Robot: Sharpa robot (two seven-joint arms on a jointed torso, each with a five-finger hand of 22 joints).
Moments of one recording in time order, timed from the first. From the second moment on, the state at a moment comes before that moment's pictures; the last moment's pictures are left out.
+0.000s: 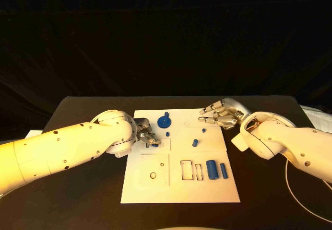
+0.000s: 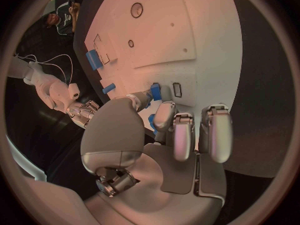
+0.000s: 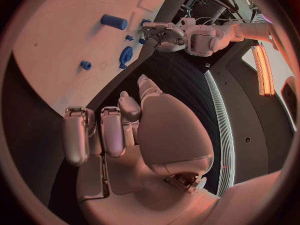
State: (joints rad) left arm 1.23 -0.67 -0.04 1.49 -1.14 0.06 -0.64; left_hand 1.14 -0.14 0.63 0.18 0.06 0.90 0.04 0.72 0.66 1.36 -0.05 1.25 1.16 1.47 -0.09 1.57 1.31 0.04 1.47 0.02 1.49 1.31; right arm 1.03 -0.93 0.18 1.62 -0.96 -0.35 -0.13; right_hand 1.39 -0.08 0.05 0.24 0.22 0.98 0.14 0.08 0.08 1.33 0.06 1.06 1.20 1.47 -0.02 1.38 1.31 0.05 1.42 0.09 1.45 1.31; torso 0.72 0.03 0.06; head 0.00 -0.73
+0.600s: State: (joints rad) left arm 1.23 -0.64 -0.03 1.45 -1.14 0.09 -0.64; left_hand 1.08 -0.15 0.62 0.13 0.06 0.95 0.01 0.71 0.65 1.38 -0.05 1.27 1.18 1.47 -0.10 1.57 1.31 0.04 1.47 0.01 1.50 1.31; right arm 1.03 -0.93 0.18 1.63 -0.95 -0.35 -0.14; right_hand 1.39 -0.08 0.05 0.24 0.22 0.99 0.14 0.08 0.08 1.33 0.06 1.06 1.20 1.47 -0.02 1.38 1.30 0.05 1.42 0.09 1.45 1.31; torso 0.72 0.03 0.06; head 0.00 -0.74
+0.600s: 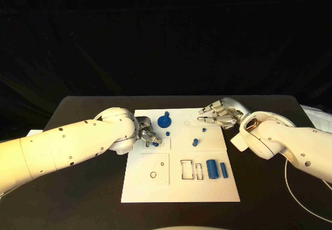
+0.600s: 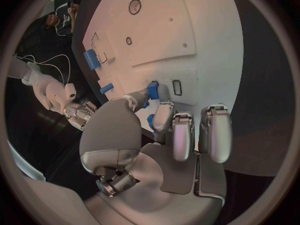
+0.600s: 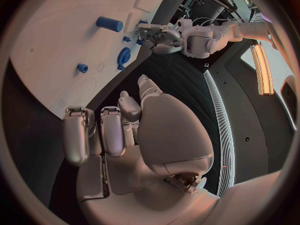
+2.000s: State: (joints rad) left arm 1.23 -0.64 -0.03 1.44 -1.16 0.09 -0.64; left_hand 1.01 -0.14 0.22 0.28 0.06 0.99 0.00 0.68 0.65 1.38 -0.05 1.27 1.19 1.47 -0.10 1.57 1.31 0.04 1.46 0.01 1.50 1.31; right arm 1.03 -0.93 0.18 1.63 -0.94 -0.36 -0.14; right_hand 1.39 -0.08 0.04 0.24 0.23 0.99 0.14 0.08 0.08 1.32 0.05 1.05 1.19 1.47 -0.02 1.37 1.29 0.05 1.40 0.09 1.44 1.31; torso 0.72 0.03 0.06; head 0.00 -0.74
